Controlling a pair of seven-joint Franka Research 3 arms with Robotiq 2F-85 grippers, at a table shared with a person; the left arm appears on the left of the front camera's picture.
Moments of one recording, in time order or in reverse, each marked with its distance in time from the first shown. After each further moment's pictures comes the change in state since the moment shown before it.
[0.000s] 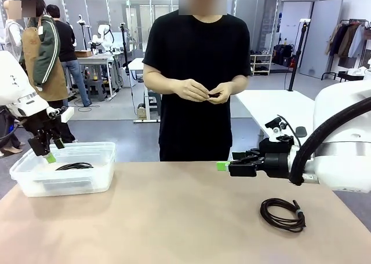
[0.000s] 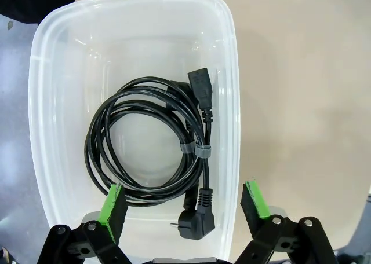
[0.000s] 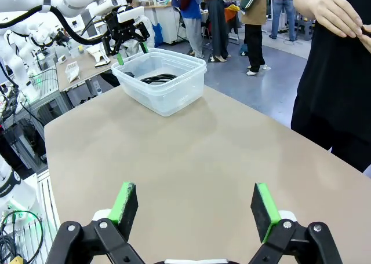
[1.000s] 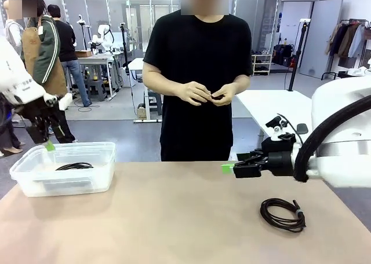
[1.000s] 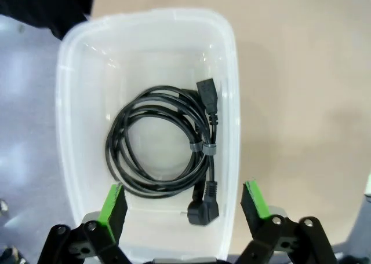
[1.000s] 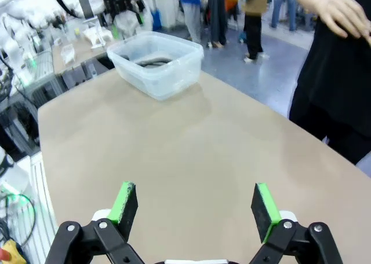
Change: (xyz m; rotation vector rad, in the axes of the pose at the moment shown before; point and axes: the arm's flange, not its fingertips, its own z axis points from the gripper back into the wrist) left arm 0.018 -0.003 0.051 0.051 -0.016 -0.014; right arm 0.008 -0.009 0.011 -0.034 0.107 0.044
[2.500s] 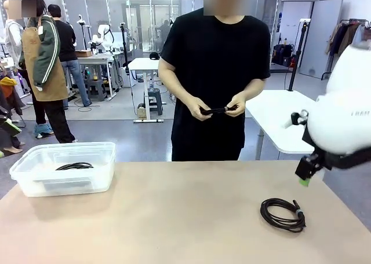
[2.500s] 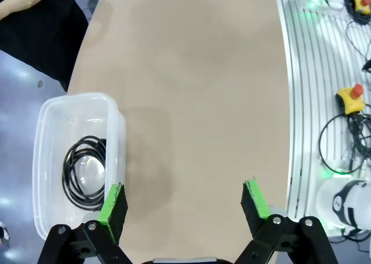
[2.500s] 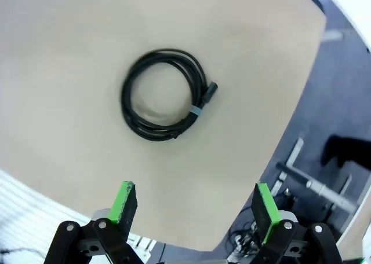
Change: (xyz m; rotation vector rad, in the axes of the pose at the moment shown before) left arm -0.018 -0.219 0.104 0.080 -0.317 0.001; right arm 0.033 -0.060 0.072 -0.590 0.951 -0.168
